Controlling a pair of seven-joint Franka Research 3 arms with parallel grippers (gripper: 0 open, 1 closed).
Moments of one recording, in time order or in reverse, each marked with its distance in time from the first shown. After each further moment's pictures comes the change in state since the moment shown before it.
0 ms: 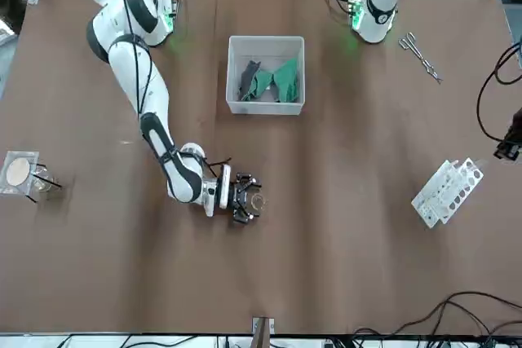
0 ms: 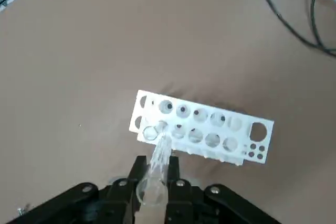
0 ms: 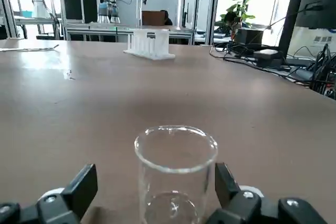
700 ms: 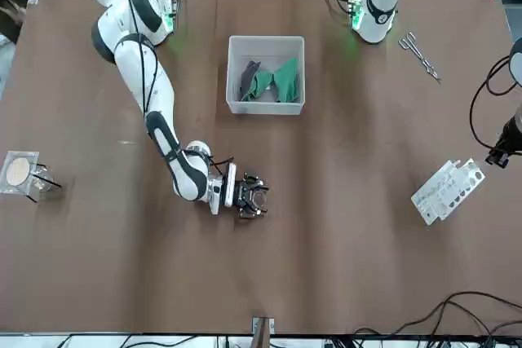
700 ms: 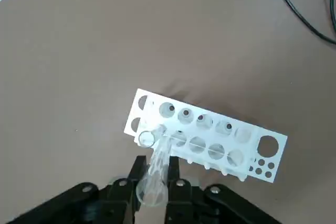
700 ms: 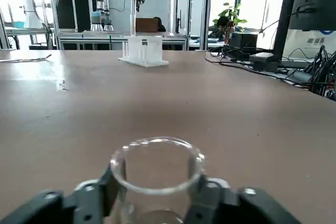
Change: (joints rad) left arm 0.000 0.062 0.006 -0.005 -0.002 0.053 0.002; right arm 0.027 0.015 -0.001 0.018 0.059 0.007 0.001
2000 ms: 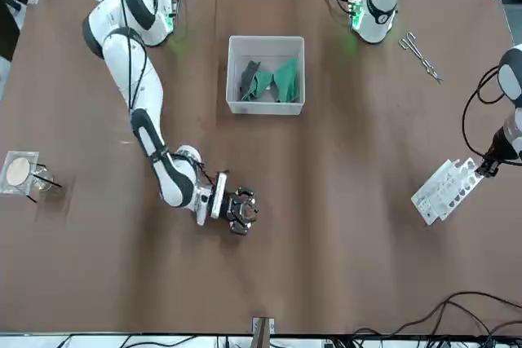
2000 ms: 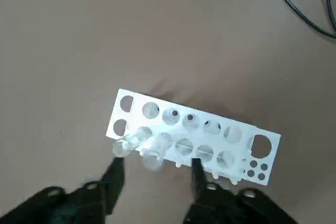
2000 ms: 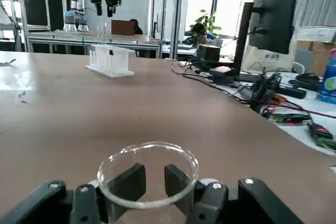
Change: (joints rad) left arm -0.018 0.045 -0.007 0.003 -0.006 0.040 -0.016; right arm -0.077 -0.082 -0.010 -0.013 0.016 0.028 0.006
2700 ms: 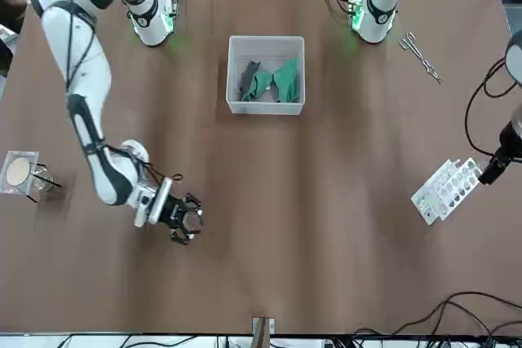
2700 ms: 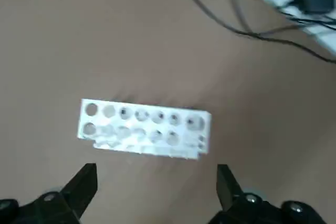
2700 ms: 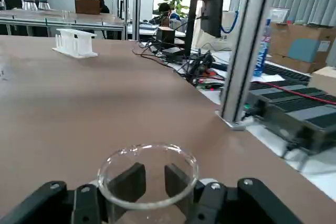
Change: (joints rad) left arm 0.006 -0.125 -0.137 0.070 -0.003 -0.095 0.120; right arm -0.306 -0.257 -0.007 -0.321 -0.107 -0.048 -0.024
